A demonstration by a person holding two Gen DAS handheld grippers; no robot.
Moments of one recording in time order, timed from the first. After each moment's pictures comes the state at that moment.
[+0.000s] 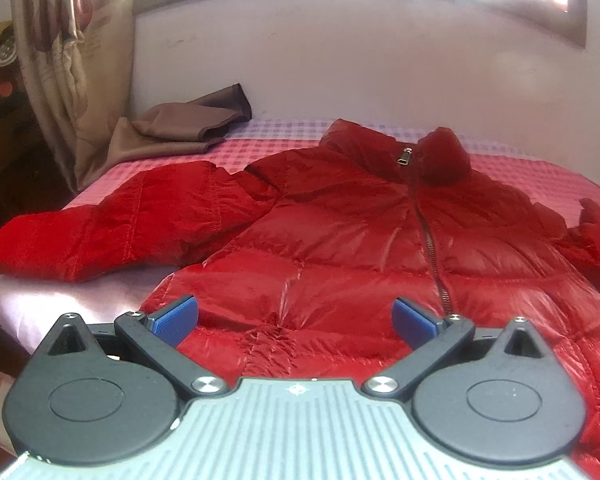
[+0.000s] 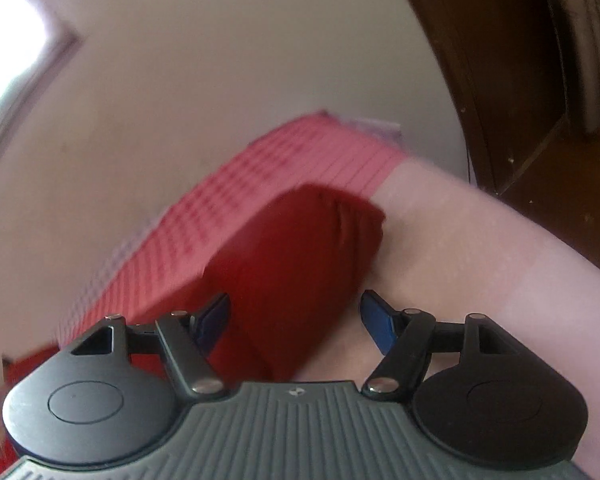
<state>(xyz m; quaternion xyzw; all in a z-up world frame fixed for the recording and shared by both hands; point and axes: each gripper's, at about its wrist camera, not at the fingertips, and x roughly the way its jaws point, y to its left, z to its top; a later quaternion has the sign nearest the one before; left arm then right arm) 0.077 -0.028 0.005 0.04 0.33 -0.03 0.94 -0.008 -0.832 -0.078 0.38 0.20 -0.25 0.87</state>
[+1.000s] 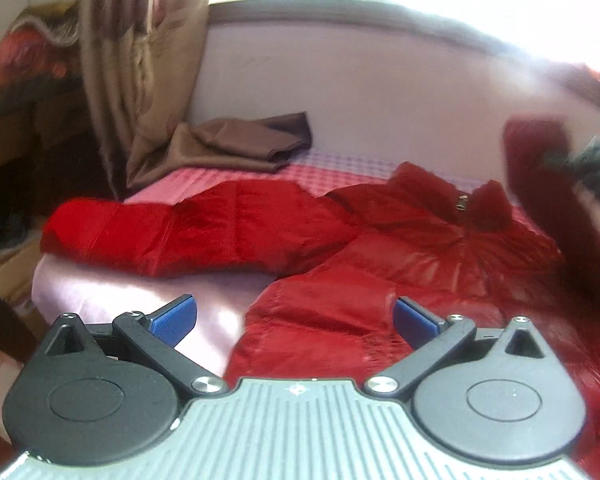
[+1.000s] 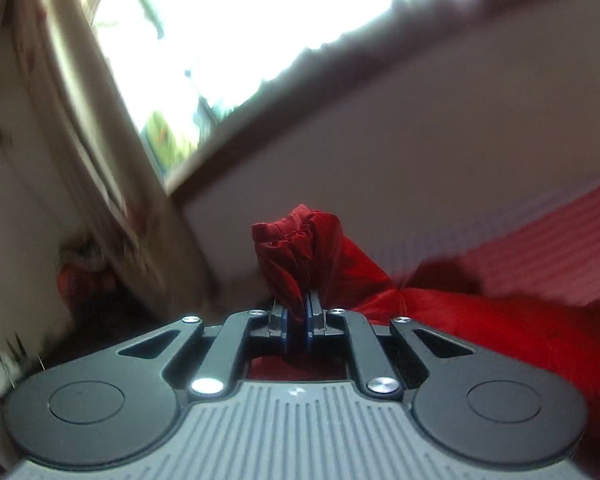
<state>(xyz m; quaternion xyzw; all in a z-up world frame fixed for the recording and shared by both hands) 0.050 0.075 0.018 -0.03 0.29 0.00 0.96 0.094 -0.441 0.067 0.24 0.16 0.12 0.95</state>
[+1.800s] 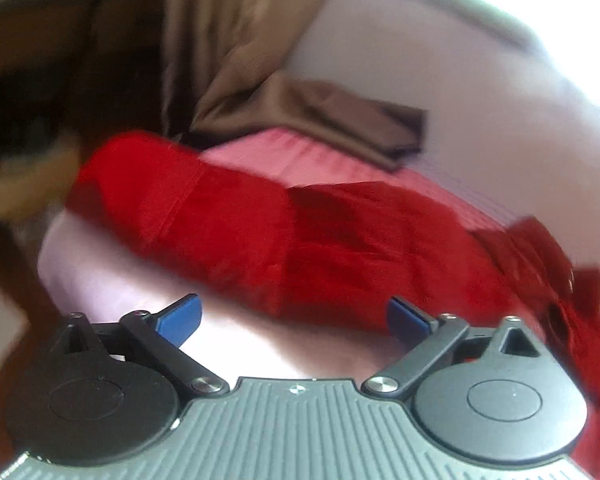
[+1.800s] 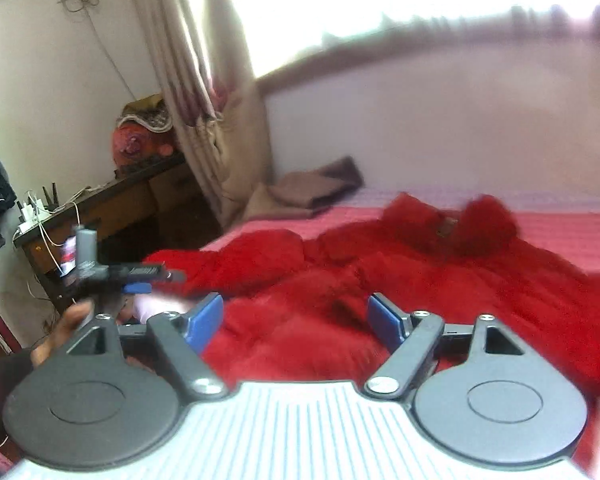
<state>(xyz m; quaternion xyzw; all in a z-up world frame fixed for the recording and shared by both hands) 0.161 0.234 -0.028 -0.18 0.34 0.05 0.92 -0.059 -0.411 0.093 0.08 0.23 0.21 0.95</state>
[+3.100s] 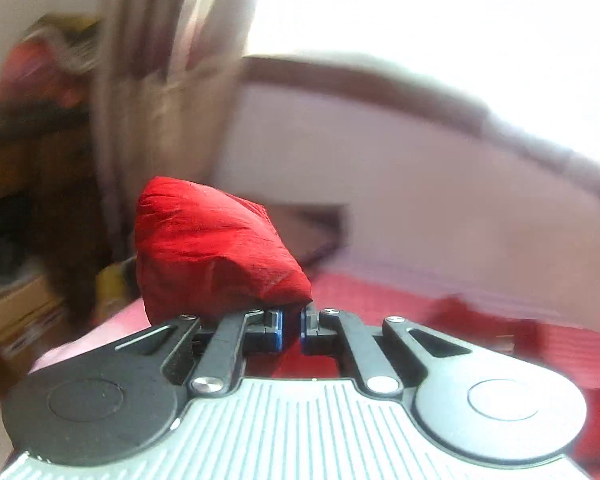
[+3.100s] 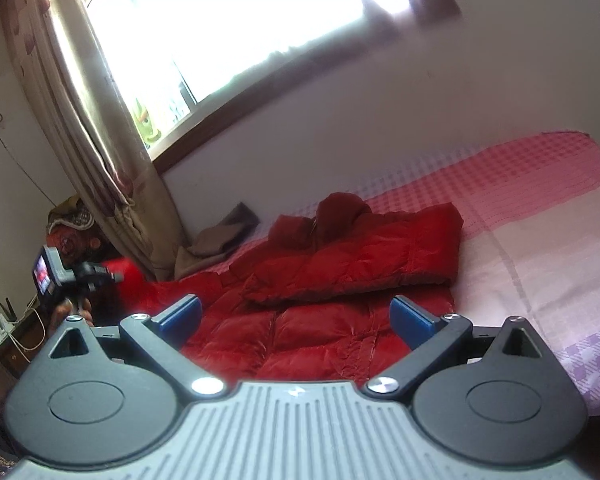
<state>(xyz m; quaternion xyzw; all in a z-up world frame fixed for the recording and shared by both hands) 0.165 0.125 0.108 -0.07 0.21 -0.01 0.97 -0.198 -0.495 0.087 0.24 0.19 0.06 0.95</state>
